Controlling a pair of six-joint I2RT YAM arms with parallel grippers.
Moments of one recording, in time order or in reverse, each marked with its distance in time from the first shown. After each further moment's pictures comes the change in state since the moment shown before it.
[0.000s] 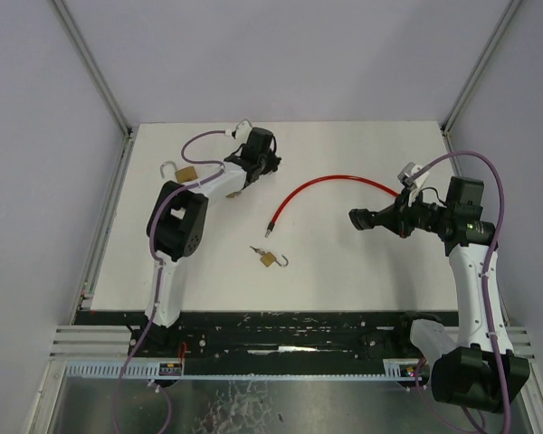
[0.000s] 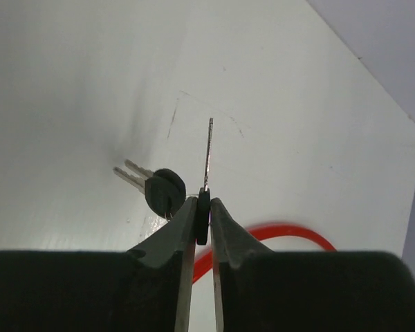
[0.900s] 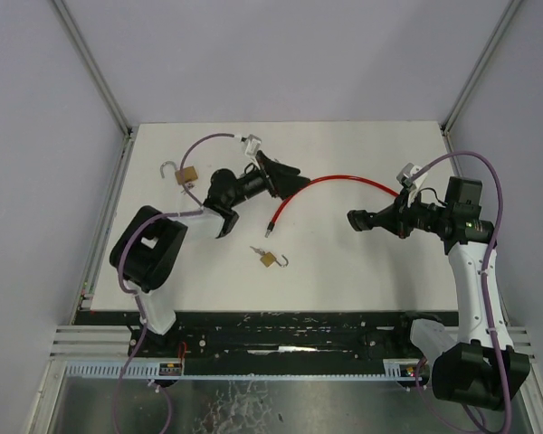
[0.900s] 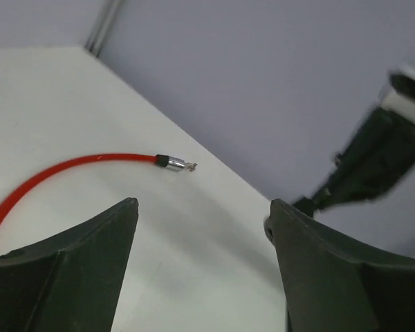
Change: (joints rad) left arm -0.019 -0.306 -0.629 1.102 0.761 0.157; right arm 0.000 0.013 -0.009 -0.001 -0.030 -0.020
